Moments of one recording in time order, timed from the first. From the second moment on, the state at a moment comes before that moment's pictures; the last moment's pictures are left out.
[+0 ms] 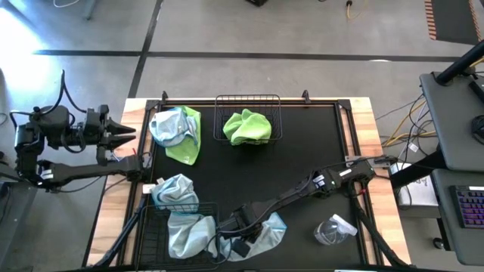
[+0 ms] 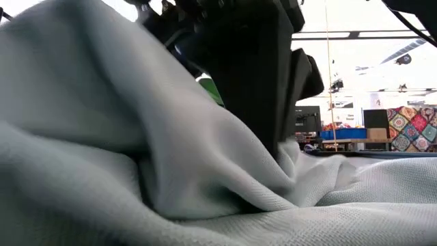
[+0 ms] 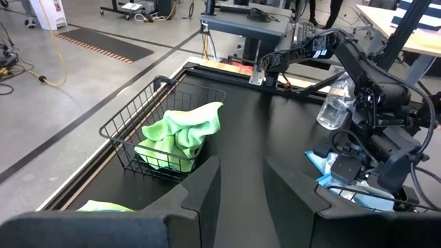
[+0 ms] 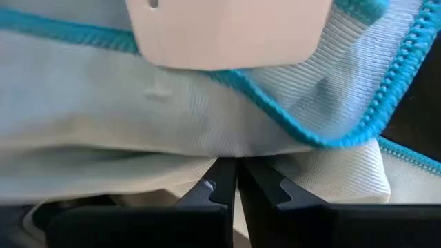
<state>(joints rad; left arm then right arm) 0.30 0.42 1.31 -1.21 0.07 -0.09 0.40 2.54 2.35 -1.26 -0.32 0.98</state>
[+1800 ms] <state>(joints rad) 0.30 0.42 1.31 -1.21 0.07 -0.10 0.40 2.26 2.36 0.02 0.01 0.54</state>
